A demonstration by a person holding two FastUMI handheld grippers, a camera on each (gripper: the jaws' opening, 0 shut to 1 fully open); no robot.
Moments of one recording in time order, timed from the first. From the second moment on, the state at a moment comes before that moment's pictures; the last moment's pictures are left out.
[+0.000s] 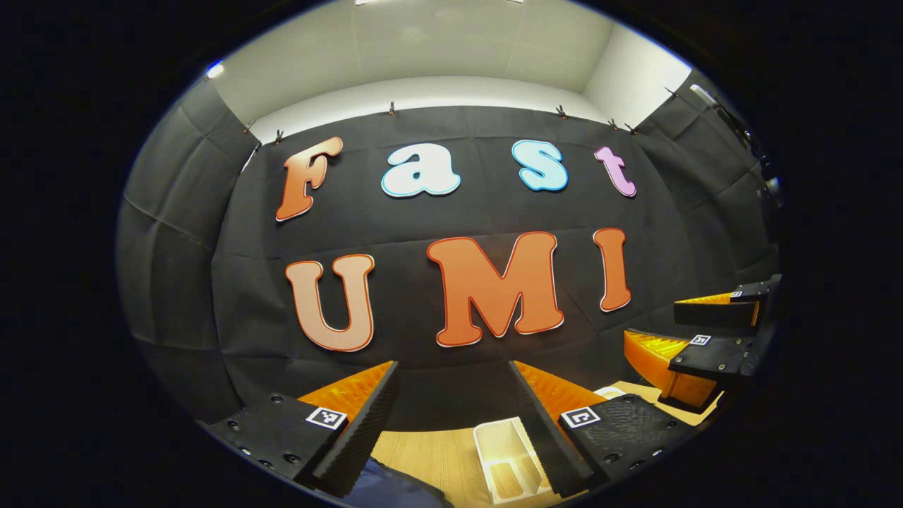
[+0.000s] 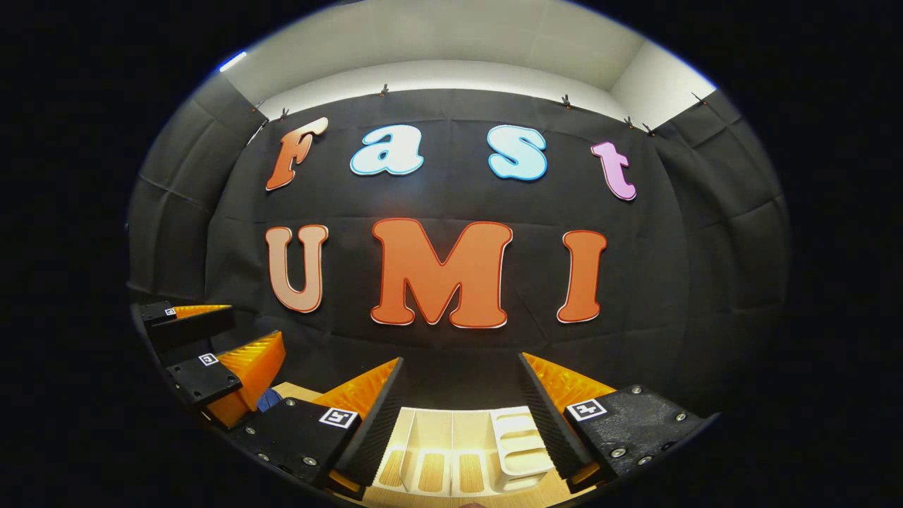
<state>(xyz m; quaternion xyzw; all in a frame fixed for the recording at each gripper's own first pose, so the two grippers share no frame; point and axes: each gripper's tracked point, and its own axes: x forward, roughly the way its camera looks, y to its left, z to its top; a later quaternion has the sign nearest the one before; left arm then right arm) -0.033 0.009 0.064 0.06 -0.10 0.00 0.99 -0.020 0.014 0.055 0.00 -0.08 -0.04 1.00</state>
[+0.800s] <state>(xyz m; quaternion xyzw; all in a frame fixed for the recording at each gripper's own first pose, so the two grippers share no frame) -0.025 0.007 0.054 0.05 -0.08 0.00 1.00 -0.014 0.005 0.051 0.00 -0.08 -0.05 1.00</state>
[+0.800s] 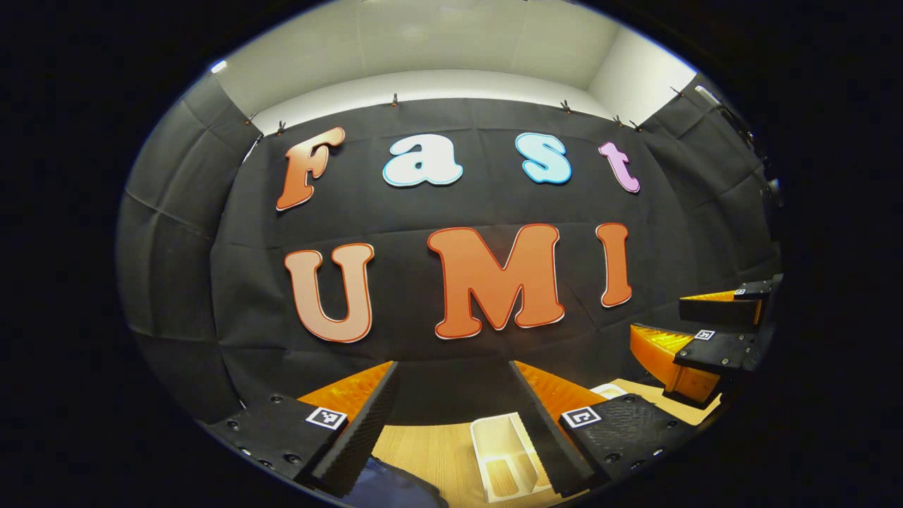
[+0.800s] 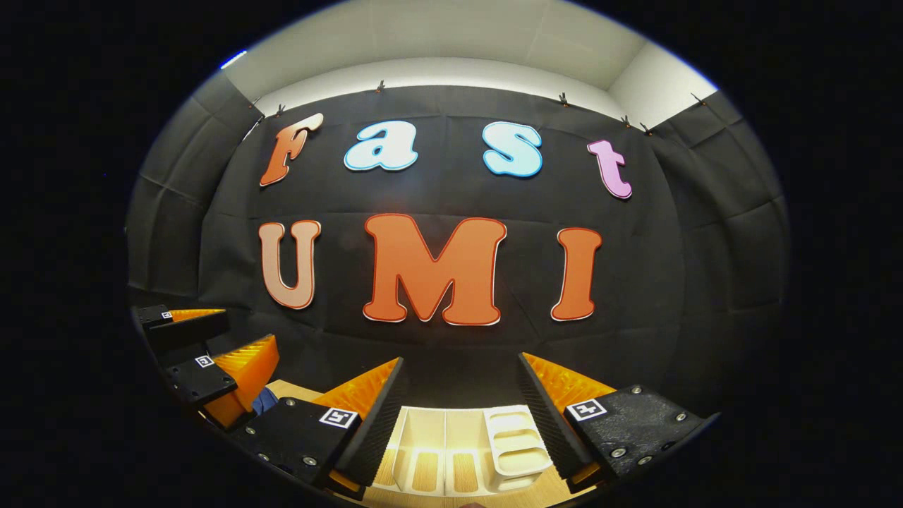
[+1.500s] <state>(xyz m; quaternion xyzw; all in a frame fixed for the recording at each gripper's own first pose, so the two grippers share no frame) -0.026 0.005 0.053 0.05 -0.08 0.00 1.00 -0.018 0.001 0.047 0.00 -0.07 -0.06 1.00</state>
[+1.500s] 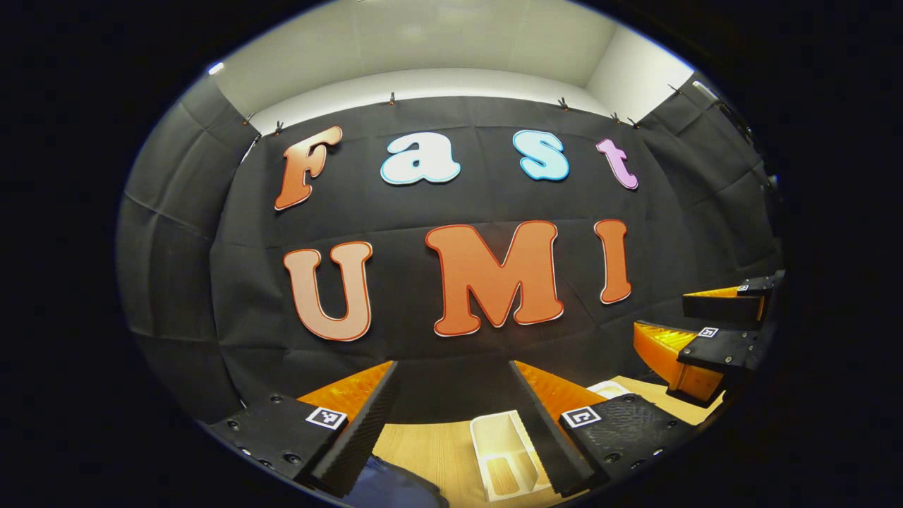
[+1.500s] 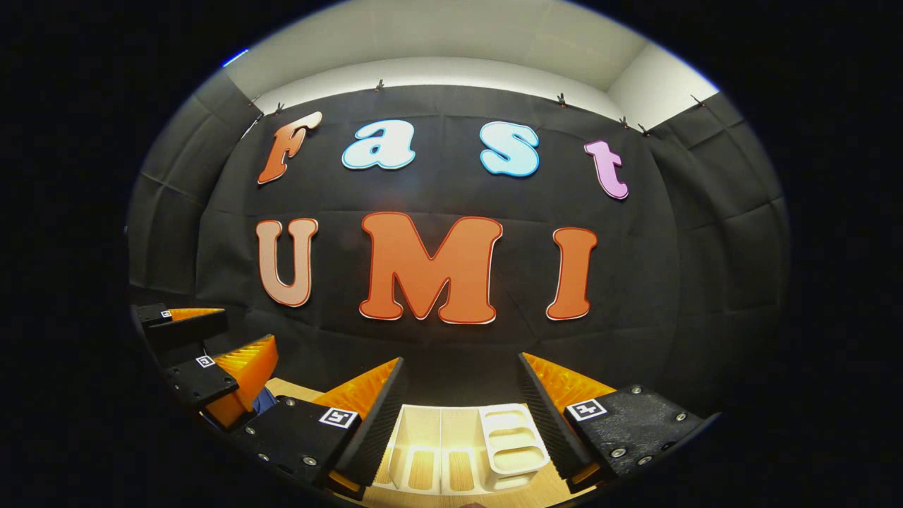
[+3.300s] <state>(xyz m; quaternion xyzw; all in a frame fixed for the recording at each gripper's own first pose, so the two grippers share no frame) -0.032 -0.005 0.046 0.06 -0.05 -0.03 1.00 -0.016 -0.007 0.035 -0.01 -0.06 -0.07 1.00</state>
